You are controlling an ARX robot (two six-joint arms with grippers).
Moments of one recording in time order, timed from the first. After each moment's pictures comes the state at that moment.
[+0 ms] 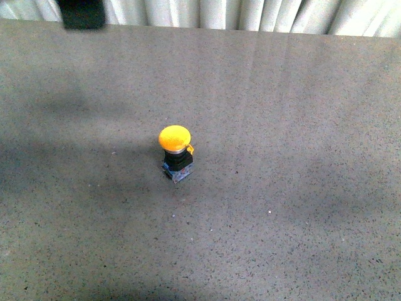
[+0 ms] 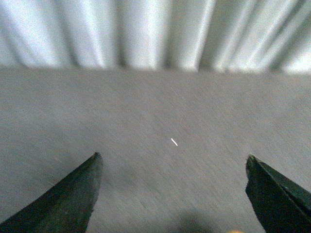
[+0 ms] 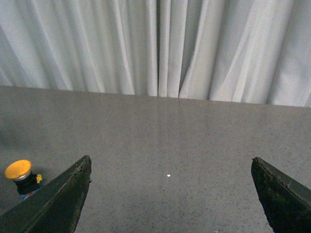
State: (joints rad) left arm -0.39 1.40 0.57 0.60 -0.20 -0.13; right arm 0.00 0.00 0.02 0.00 0.00 0.00
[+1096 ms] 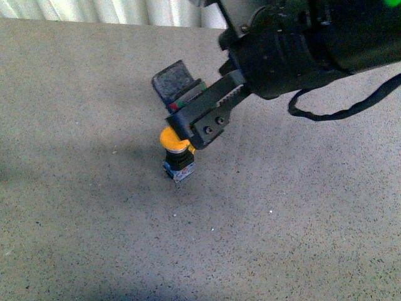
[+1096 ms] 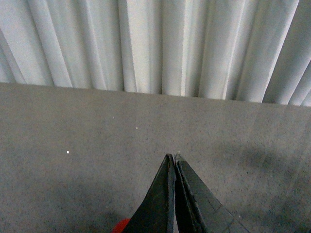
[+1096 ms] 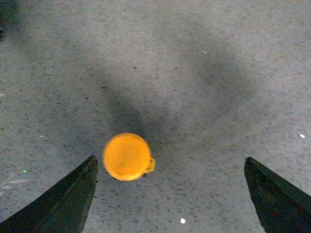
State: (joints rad) left arm 0.00 0.64 0.01 0.62 0.00 -0.01; right arm 0.44 1.74 0.97 0.09 -0.14 -0.26
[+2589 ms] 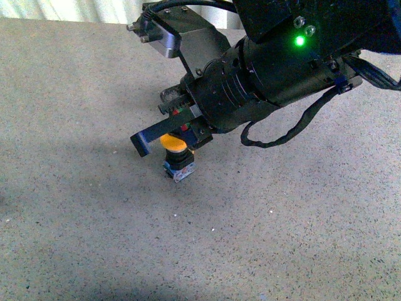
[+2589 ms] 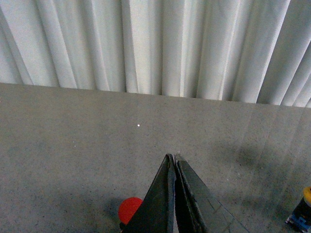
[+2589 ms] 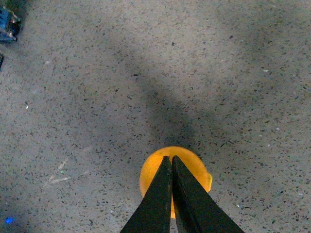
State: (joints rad) left arm 0.00 0.02 0.01 0.00 0.00 -0.01; right arm 0.45 1.94 1.10 0.02 -0.25 -0.11
